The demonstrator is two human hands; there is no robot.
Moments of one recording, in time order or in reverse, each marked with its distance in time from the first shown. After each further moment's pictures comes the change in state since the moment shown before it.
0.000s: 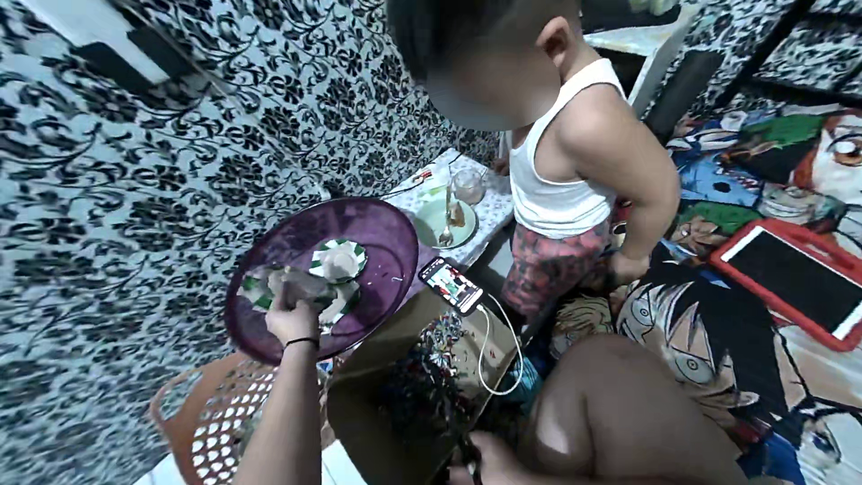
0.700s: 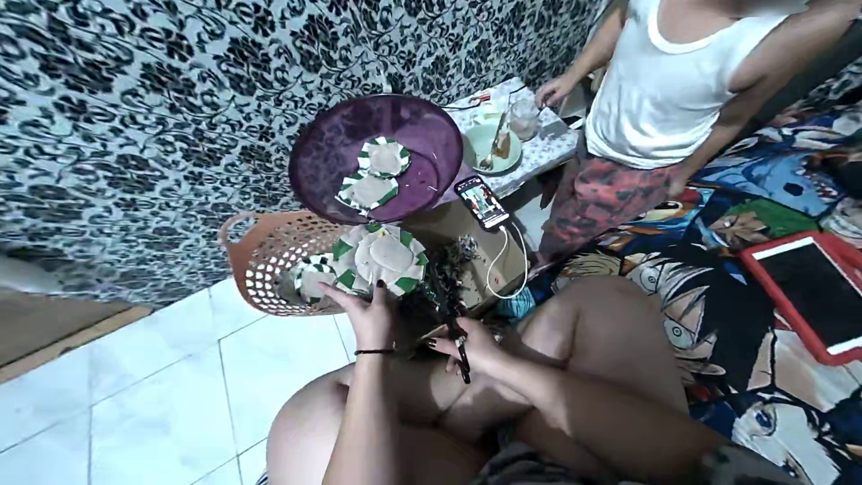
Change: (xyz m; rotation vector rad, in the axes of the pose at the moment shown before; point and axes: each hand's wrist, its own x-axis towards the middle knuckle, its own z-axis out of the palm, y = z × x) left_hand -0.251 -0.039 -0.044 -0.589 0.076 -0.135; right_hand -0.011 -0.008 0.011 -0.030 -0.084 -0.046
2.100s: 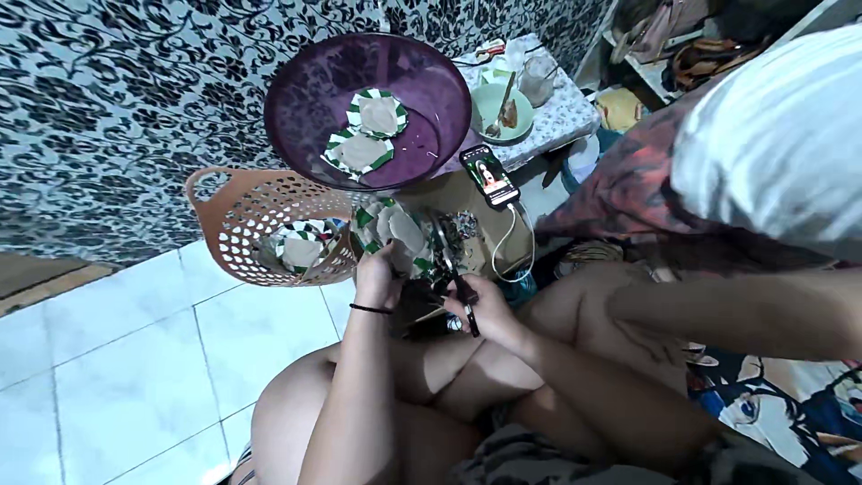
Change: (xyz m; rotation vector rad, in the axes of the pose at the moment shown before) left_hand 0.020 0.019 0.026 -0.198 -0.124 -0.550; right_hand 0.014 -0.023 -0.018 -0.126 0.140 -0.182
